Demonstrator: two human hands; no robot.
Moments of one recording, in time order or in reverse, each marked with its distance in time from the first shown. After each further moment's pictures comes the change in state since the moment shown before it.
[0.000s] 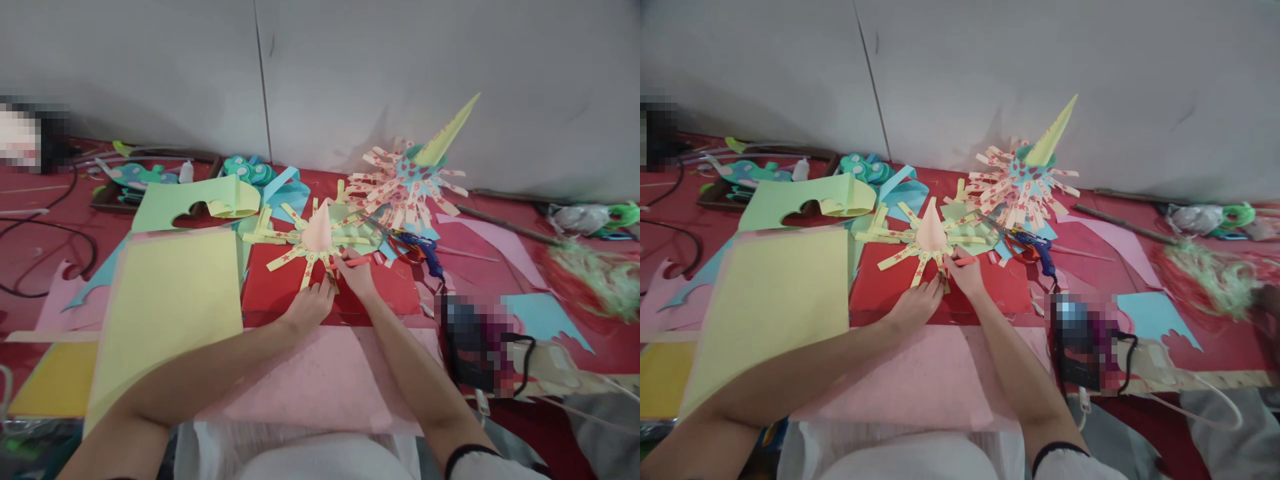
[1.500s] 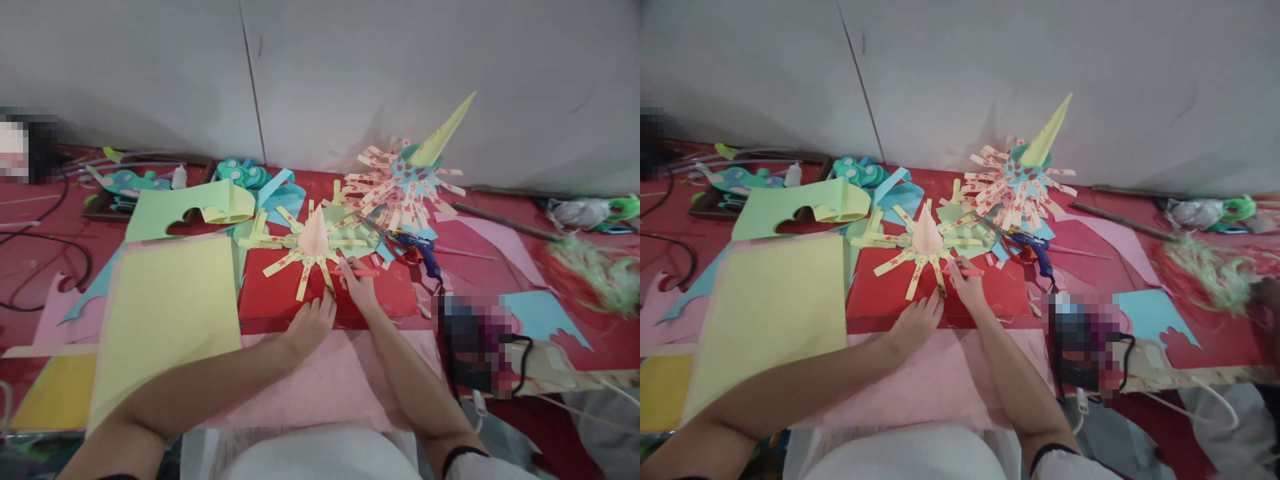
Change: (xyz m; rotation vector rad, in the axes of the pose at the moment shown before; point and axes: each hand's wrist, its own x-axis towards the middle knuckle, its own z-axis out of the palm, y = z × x) left_hand -0.013 0.019 -0.007 -0.039 -0.058 -0.019; right_hand -0.015 0.004 -0.004 0.200 0.016 0.066
